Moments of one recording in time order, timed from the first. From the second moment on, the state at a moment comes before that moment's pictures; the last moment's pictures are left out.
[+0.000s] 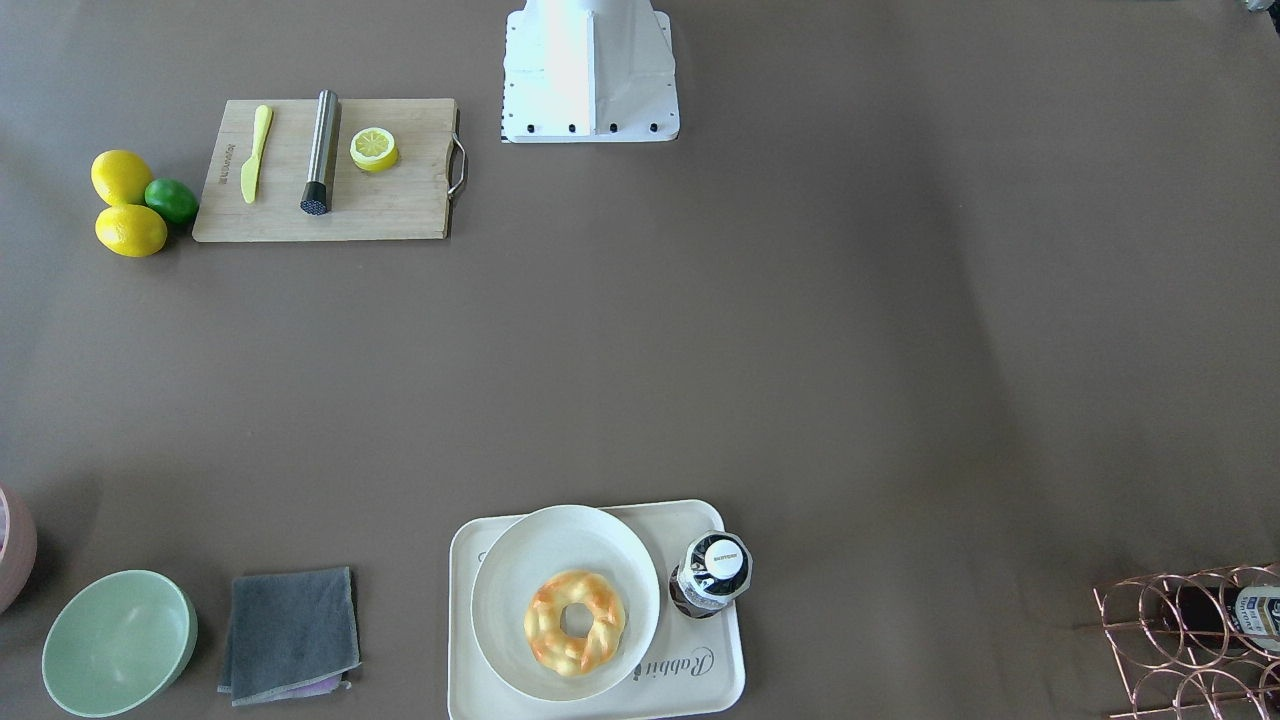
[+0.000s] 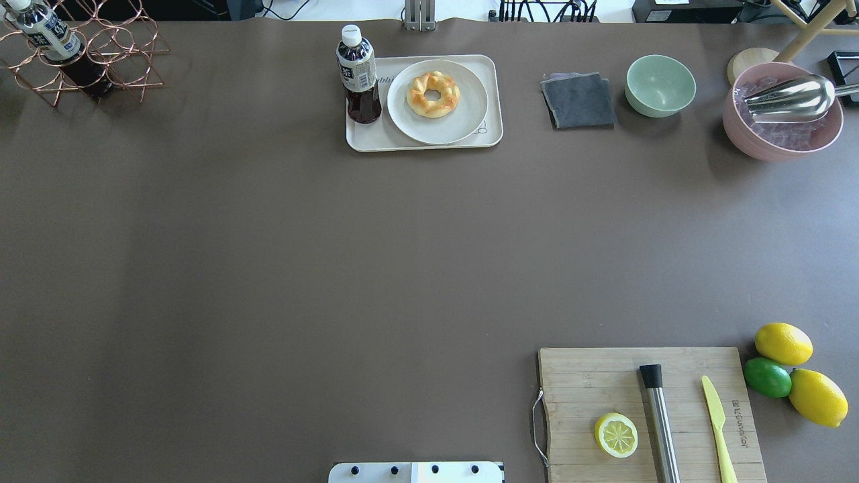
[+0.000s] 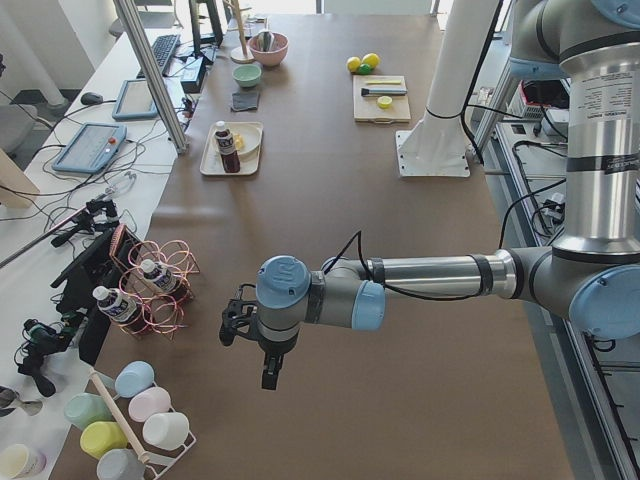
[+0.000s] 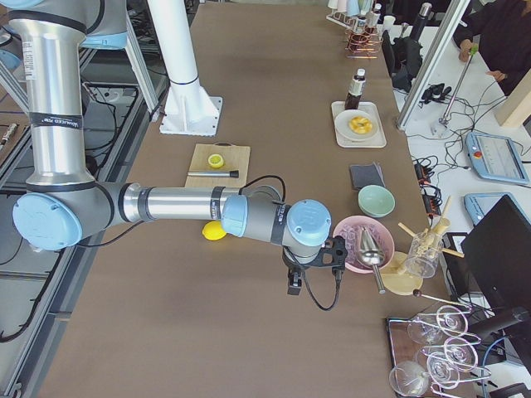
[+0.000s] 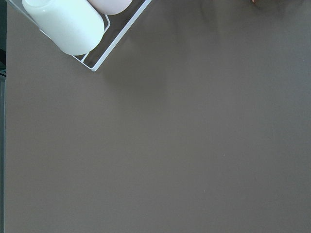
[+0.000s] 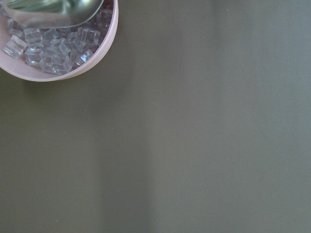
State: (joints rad) left arm -1.65 -1.50 -1.59 -1.76 -2.28 0.04; right arm 1.68 -1.57 1.63 -1.77 2.43 -0.10
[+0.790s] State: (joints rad) left arm -1.62 -1.49 -1.70 -1.73 -2.41 -0.08; right arm 1.64 -1.54 1.63 -1.76 2.43 -0.09
